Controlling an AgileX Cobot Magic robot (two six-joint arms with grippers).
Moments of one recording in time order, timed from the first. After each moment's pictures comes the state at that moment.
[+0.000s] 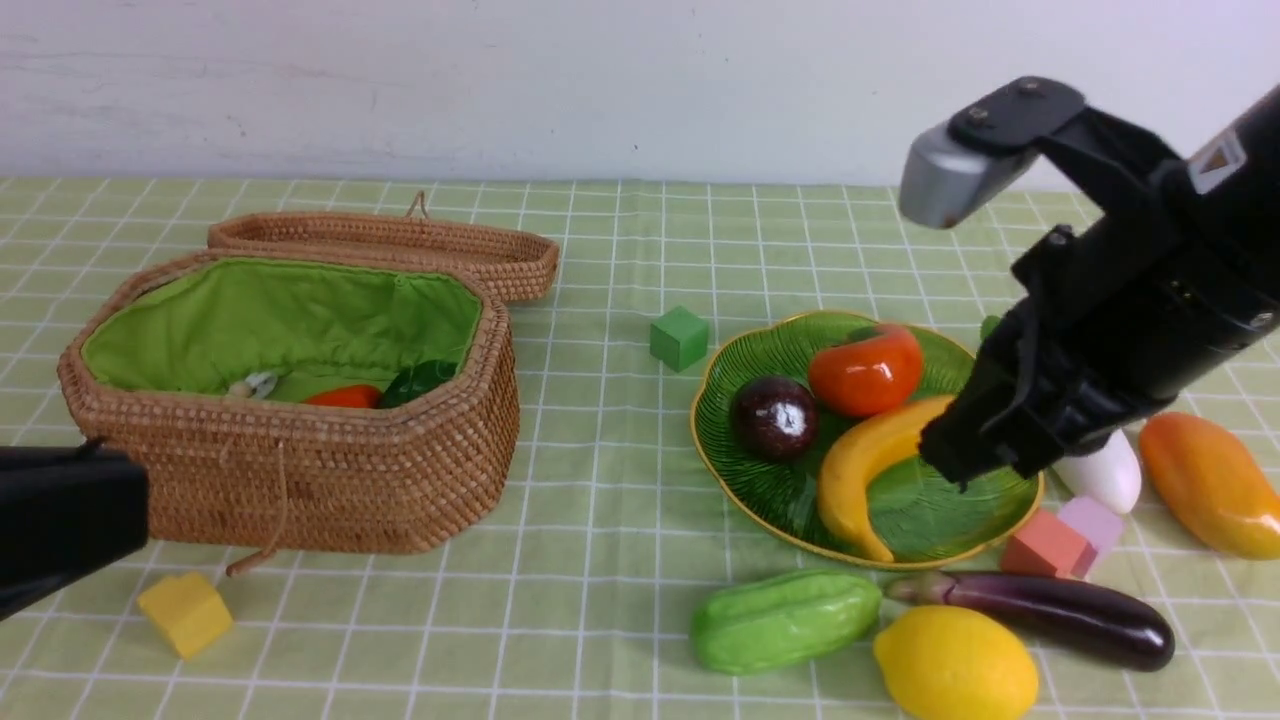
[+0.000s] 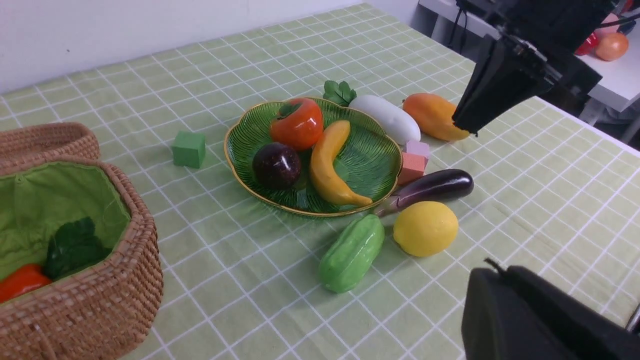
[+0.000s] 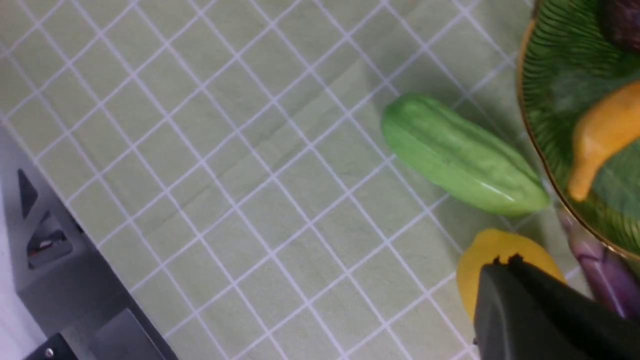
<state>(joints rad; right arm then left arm) 0.41 1.44 -1.41 0.40 1.25 -0.57 -0.72 0.54 -0.92 -0.10 0.75 -0.08</state>
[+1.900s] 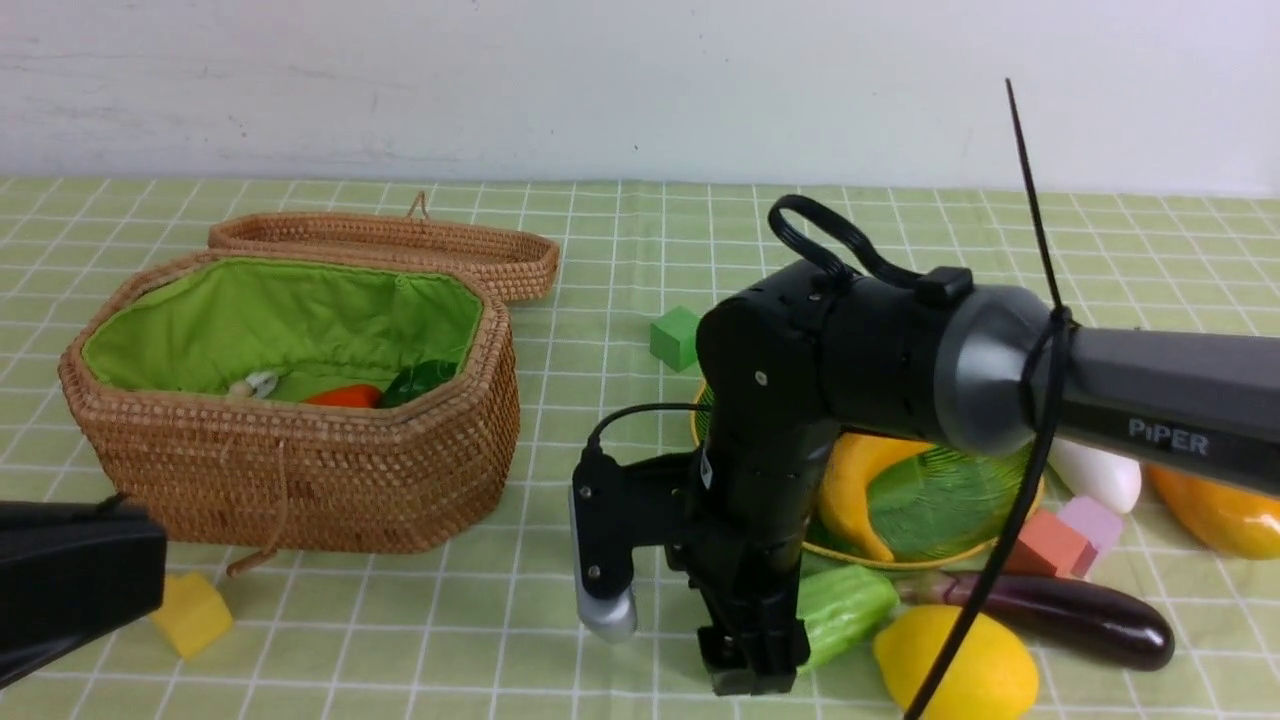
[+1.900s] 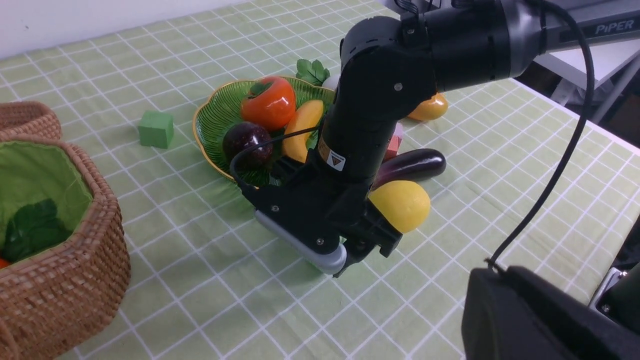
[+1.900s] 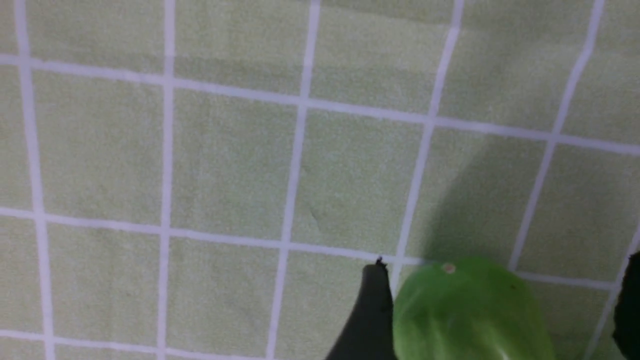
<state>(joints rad) 0.72 1.98 -1.51 0.08 1.04 -1.02 -0.72 0.54 -0.92 -0.17 0.79 -0.06</state>
